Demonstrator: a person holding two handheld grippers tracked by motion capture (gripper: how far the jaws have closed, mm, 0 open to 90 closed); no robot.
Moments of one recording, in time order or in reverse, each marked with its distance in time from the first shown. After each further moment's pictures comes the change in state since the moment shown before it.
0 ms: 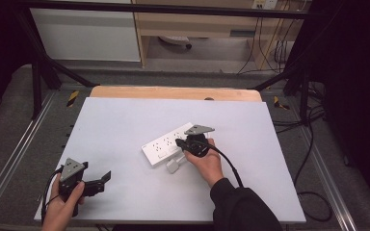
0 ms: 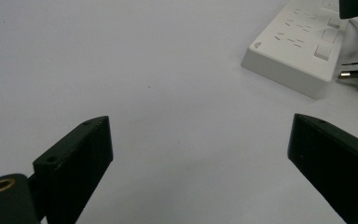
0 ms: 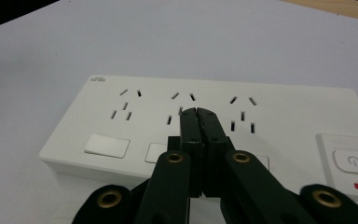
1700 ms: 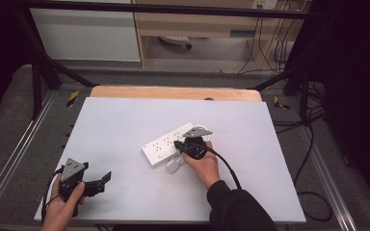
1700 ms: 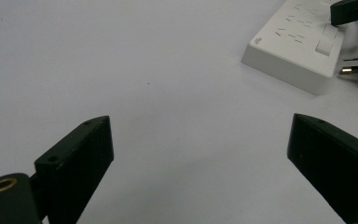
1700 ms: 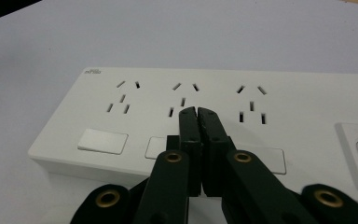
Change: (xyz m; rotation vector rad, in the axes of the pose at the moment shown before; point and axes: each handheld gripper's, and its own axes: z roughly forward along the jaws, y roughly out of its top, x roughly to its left) left arm 0.000 -0.001 0.001 0.013 -0.003 0.006; right arm 0.003 -0.010 0.010 -0.002 -0.008 0.014
